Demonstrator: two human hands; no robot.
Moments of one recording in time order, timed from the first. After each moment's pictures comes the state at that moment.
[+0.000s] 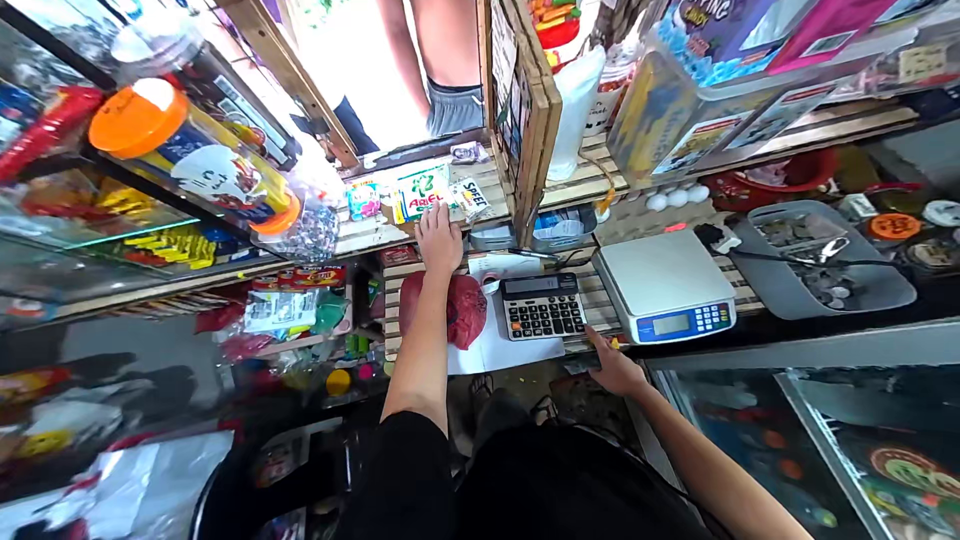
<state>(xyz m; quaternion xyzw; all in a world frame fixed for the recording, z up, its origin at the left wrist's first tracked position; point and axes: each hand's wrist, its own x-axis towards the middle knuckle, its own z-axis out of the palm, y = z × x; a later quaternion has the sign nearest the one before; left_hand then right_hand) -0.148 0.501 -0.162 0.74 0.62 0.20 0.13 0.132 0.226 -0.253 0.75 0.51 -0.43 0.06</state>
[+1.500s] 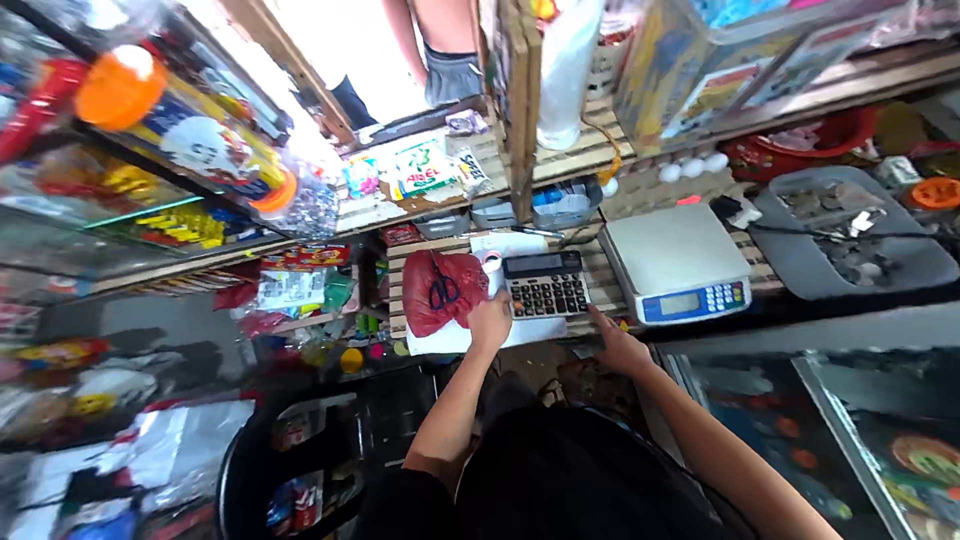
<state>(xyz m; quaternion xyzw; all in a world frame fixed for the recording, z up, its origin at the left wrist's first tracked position) -0.107 0.319 -0.195 0.71 0.64 -0.03 0.30 0.138 0.225 -0.258 0.74 0.52 -0.42 0.06</state>
